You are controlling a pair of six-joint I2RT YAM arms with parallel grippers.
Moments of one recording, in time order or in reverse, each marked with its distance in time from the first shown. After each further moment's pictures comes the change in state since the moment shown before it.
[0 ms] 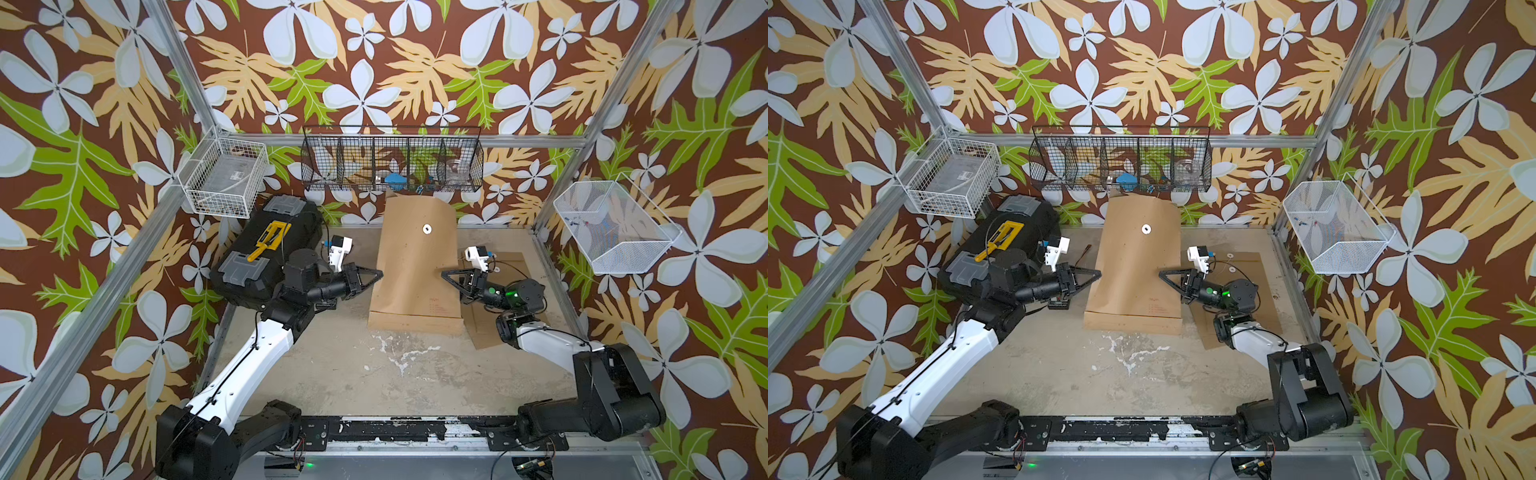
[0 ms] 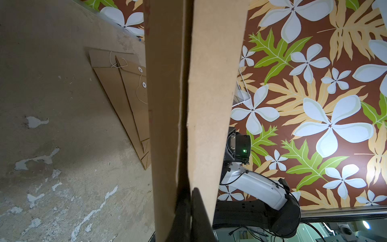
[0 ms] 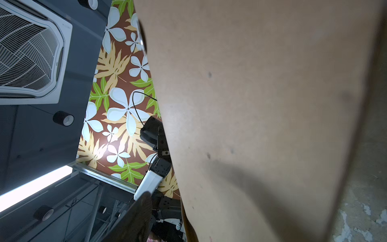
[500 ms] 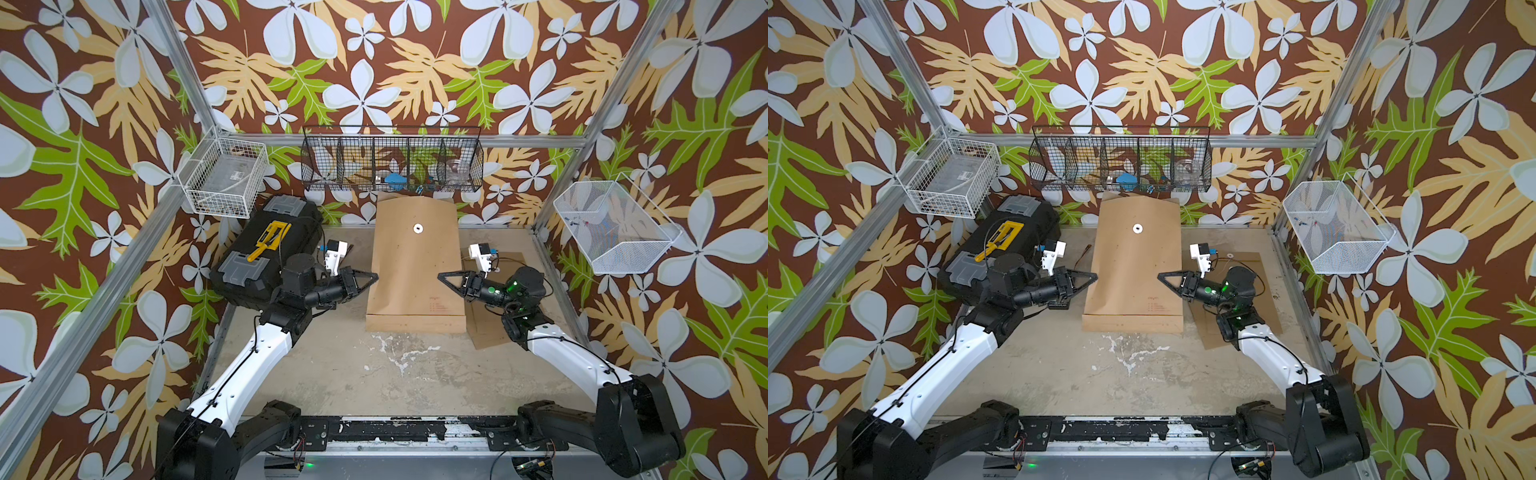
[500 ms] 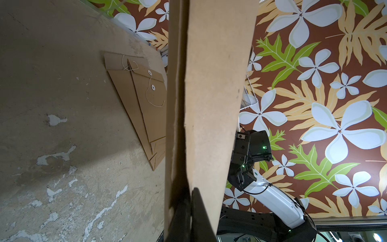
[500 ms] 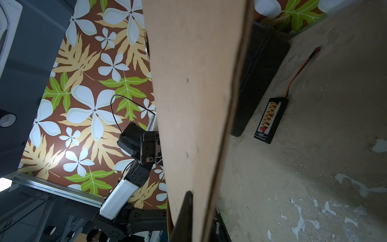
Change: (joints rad) left arm 0.033 -0.023 -0.054 0.031 -0.010 -0.001; right arm 0.006 -0.169 0.075 -0.532 0.093 -0.357
